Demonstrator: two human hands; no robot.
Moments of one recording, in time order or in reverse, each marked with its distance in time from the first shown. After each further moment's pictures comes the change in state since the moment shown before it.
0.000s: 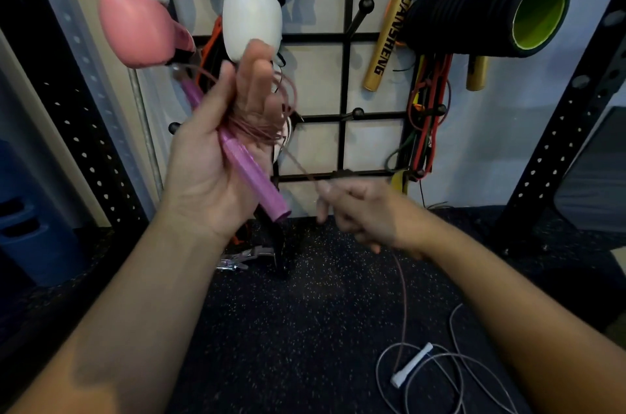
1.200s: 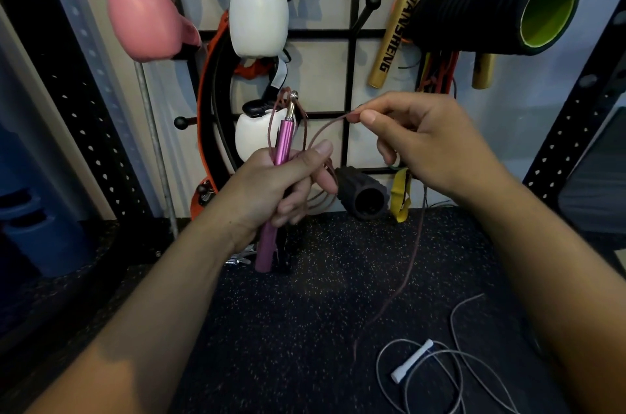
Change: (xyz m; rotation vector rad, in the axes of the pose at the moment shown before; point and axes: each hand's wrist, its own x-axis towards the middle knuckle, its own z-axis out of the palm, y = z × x) left_hand -0.017 -0.021 -0.018 1.014 0.031 -0.277; right_hand -0.006 -0.036 -0.049 -0.249 0.476 -0.346
